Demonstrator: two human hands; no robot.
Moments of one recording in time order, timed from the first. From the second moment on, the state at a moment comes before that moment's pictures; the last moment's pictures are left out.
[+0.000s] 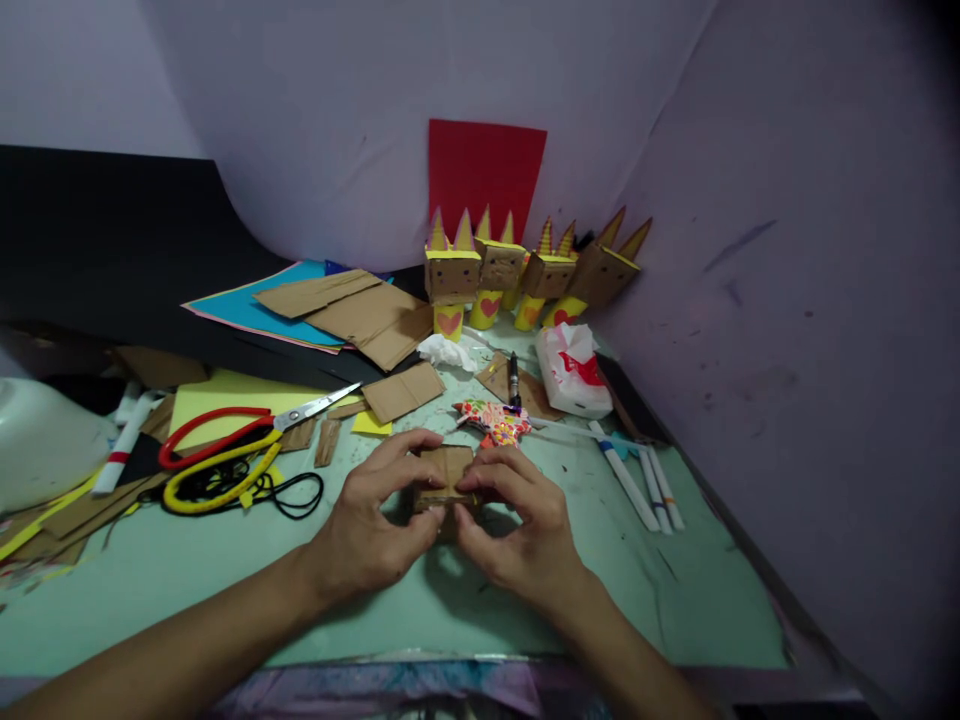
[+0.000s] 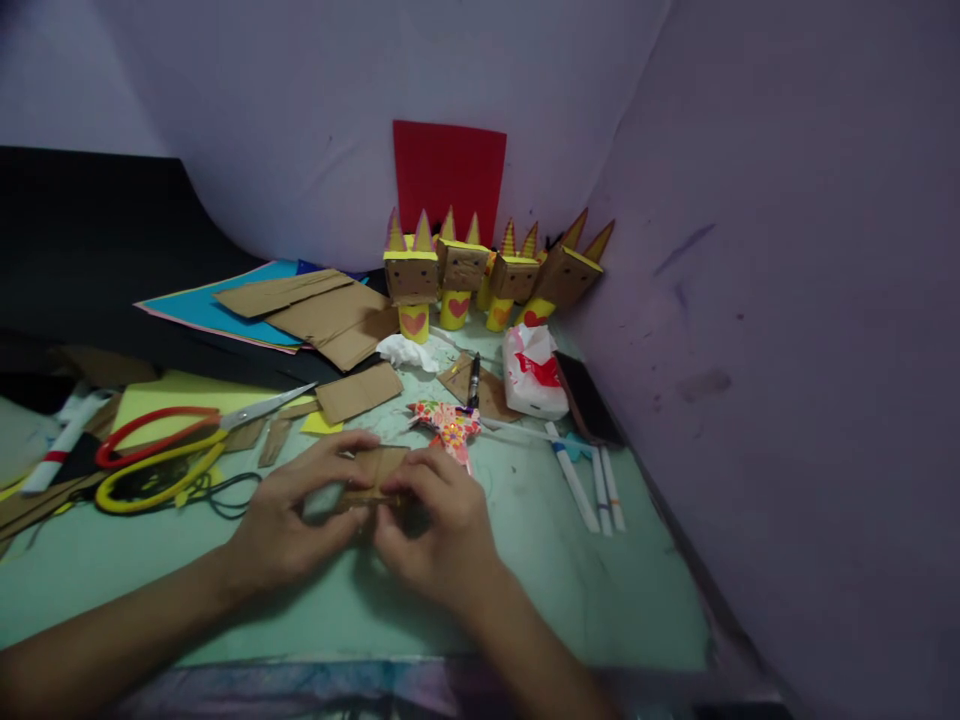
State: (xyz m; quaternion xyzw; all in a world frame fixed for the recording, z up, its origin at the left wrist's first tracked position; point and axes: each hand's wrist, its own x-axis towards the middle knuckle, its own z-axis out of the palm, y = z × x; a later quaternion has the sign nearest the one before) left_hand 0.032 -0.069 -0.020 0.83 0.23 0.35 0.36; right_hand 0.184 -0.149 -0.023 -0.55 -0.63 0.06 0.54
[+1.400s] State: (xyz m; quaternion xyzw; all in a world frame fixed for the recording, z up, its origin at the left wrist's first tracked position) left_hand 0.017 -0.053 0.001 0.87 0.37 0.15 0.29; right_hand 0.188 -0.131 -0.015 -0.67 -0.47 0.30 0.49
